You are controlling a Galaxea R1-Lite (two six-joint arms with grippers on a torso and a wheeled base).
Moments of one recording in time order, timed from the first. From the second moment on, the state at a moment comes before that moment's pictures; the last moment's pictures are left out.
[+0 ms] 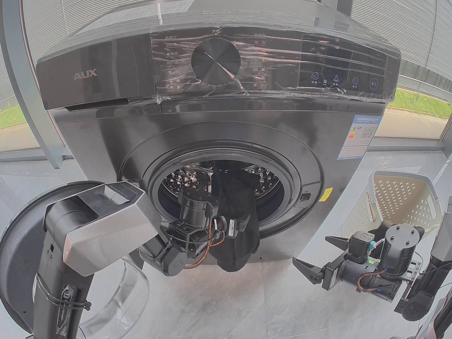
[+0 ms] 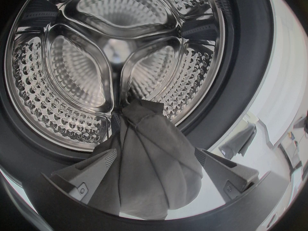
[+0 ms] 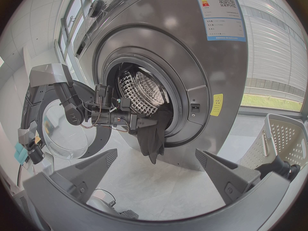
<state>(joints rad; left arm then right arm) -0.59 2.44 -1.14 -0.97 0.10 -0.11 0.61 1.90 -0.08 -1.54 -0.03 0.11</state>
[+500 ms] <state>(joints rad) -0.58 2.58 -1.24 -0.99 0.10 -0.06 0.61 1.92 -0.09 -1.54 -0.03 0.11</state>
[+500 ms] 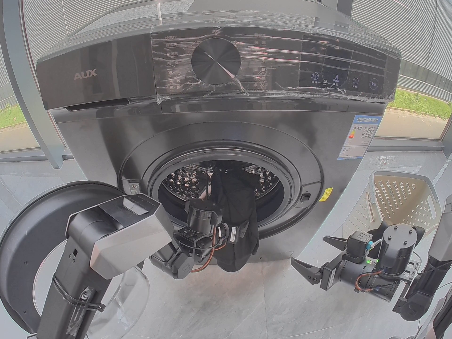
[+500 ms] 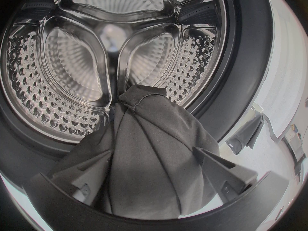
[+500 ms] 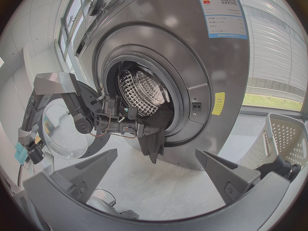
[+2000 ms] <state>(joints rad) -0.56 2.60 -1.31 -1.09 0.15 -0.08 0.61 1.92 -0.09 -1.54 -0.03 0.11</state>
